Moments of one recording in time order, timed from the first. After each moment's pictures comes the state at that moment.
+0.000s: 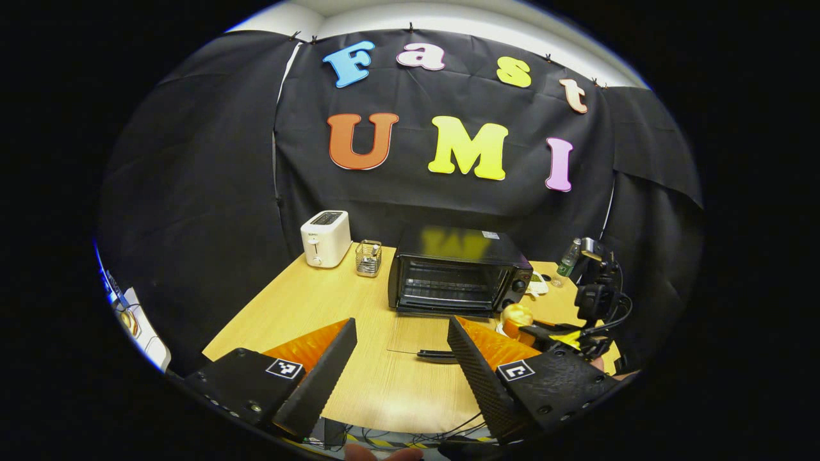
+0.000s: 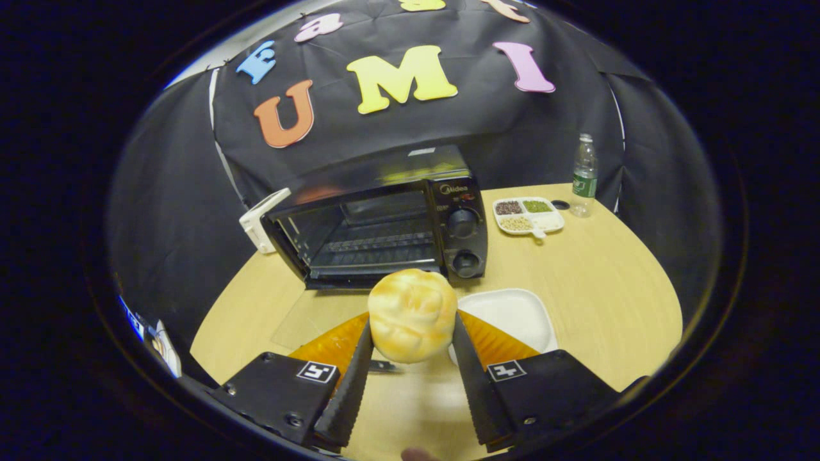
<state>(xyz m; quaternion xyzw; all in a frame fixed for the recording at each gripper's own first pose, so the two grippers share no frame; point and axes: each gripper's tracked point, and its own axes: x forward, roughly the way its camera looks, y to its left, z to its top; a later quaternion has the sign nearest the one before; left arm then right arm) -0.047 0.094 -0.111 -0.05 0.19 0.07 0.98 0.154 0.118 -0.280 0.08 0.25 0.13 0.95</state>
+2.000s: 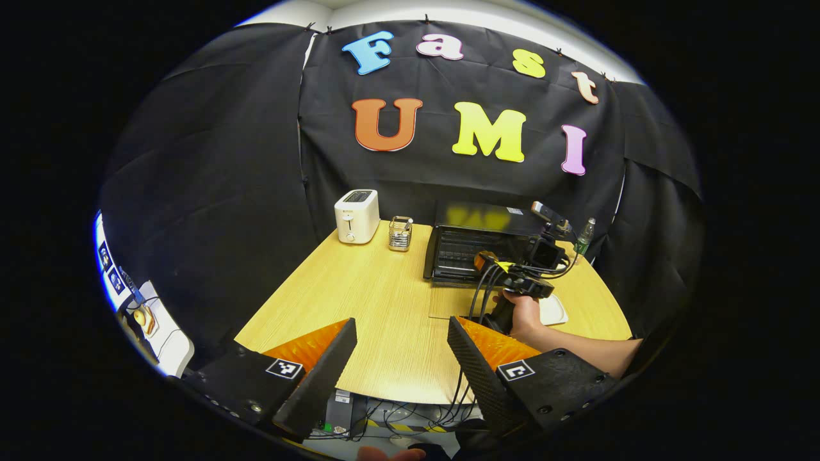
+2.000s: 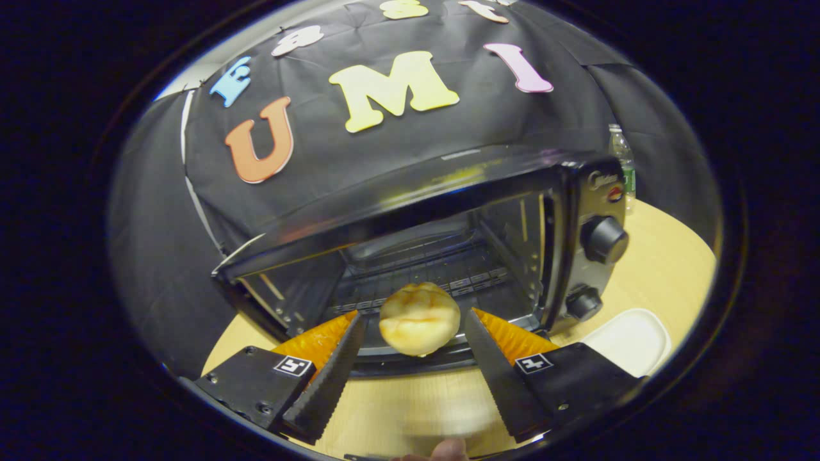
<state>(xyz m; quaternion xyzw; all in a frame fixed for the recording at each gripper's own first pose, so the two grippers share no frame) -0.123 0.137 -0.138 -0.05 0.23 0.10 0.97 0.256 0.227 -0.295 0.15 0.17 0.10 0.97</state>
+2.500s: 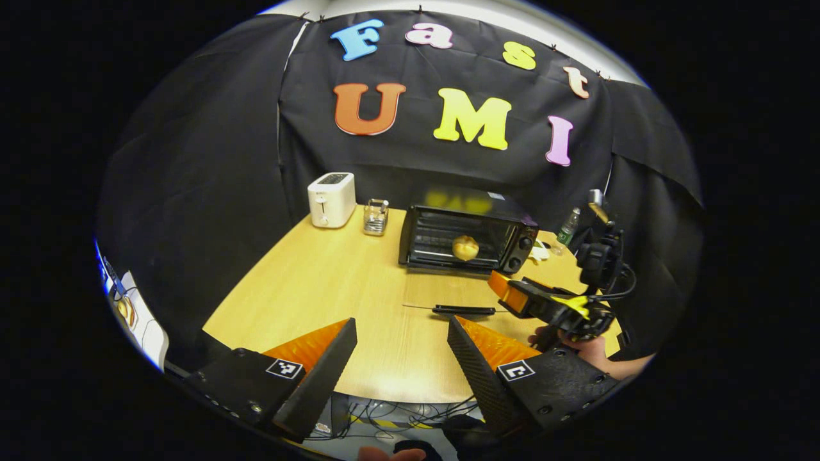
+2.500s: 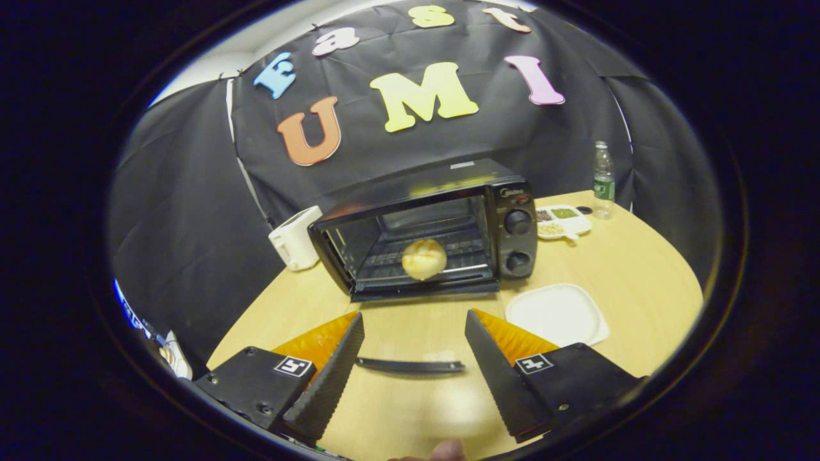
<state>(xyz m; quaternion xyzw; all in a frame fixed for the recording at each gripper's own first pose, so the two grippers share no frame) -0.100 0.097 -0.192 -0.07 0.27 0.05 0.96 0.083 0.165 -0.279 0.09 0.21 0.15 0.96</state>
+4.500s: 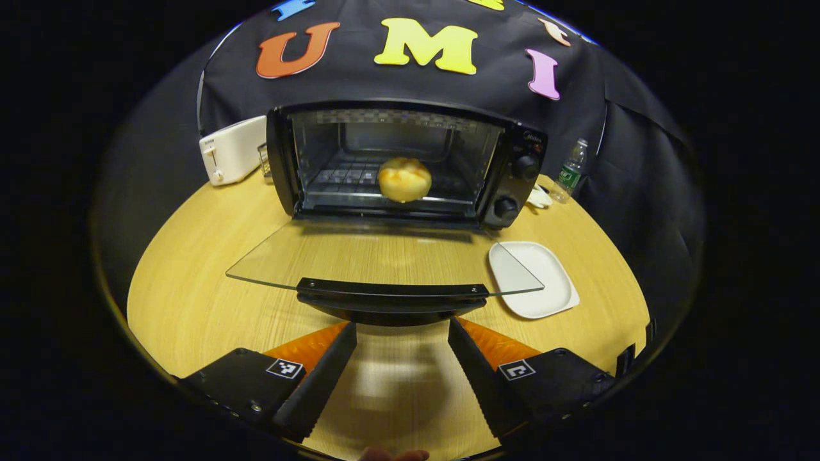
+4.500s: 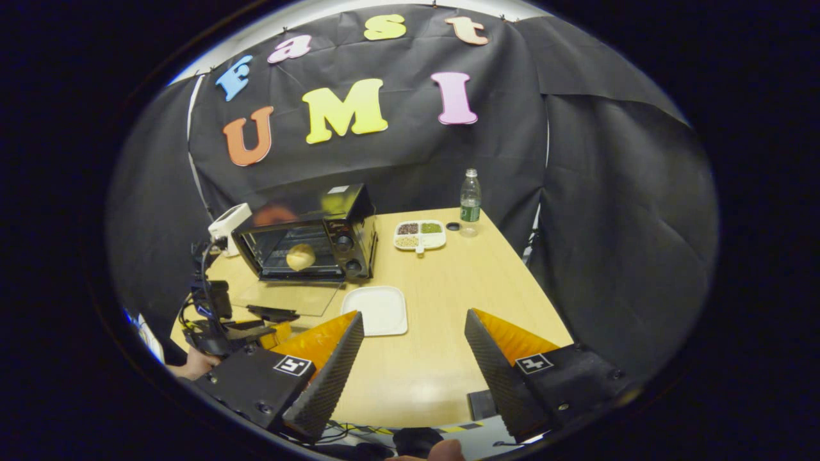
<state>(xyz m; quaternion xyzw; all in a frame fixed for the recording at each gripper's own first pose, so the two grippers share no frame) 0.066 -0.021 -0.333 -0.04 0.33 -0.01 0.94 0.015 -0.079 -0.198 0.03 0.24 0.02 0.97</state>
